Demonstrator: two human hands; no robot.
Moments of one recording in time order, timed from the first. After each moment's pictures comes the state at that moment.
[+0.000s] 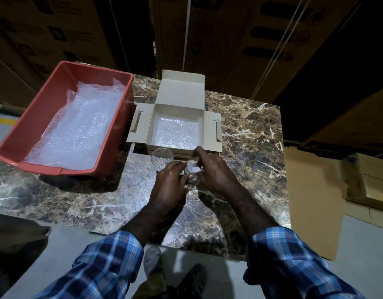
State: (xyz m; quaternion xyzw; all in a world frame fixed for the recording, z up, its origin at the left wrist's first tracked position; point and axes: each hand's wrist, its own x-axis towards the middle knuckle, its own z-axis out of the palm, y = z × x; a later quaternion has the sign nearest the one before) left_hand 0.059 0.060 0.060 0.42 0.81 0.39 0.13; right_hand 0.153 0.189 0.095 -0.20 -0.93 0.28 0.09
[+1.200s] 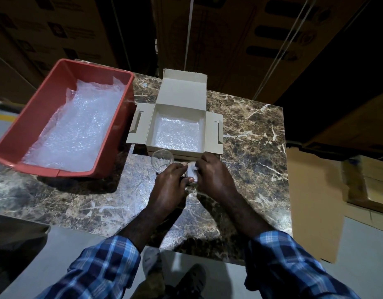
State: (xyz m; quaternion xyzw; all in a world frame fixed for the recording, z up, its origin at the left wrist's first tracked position) left_hand 0.058 0.061 0.059 0.42 0.82 0.37 0.12; right_hand 0.147 0.187 0.075 -0.23 -0.95 0.18 0.11
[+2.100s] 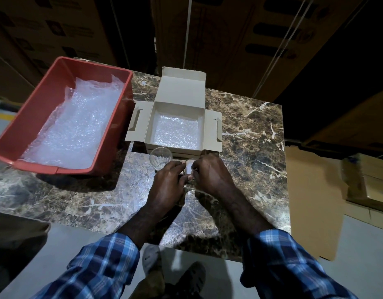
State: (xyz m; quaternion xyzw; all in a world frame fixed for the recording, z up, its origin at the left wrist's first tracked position) left_hand 0.061 0.060 0.065 0.42 0.82 0.38 0.11; right_hand 0.142 0.186 0.092 -0.25 -0.96 0.14 -0.01
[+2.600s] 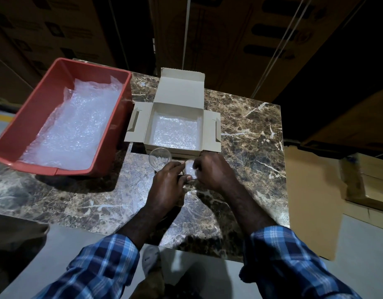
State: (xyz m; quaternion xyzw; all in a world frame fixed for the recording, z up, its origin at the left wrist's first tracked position) left_hand 0.060 0.060 0.057 0.42 0.82 0.37 0.11; right_hand 0.141 0.194 0.101 -0.26 -0.95 0.18 -0.03
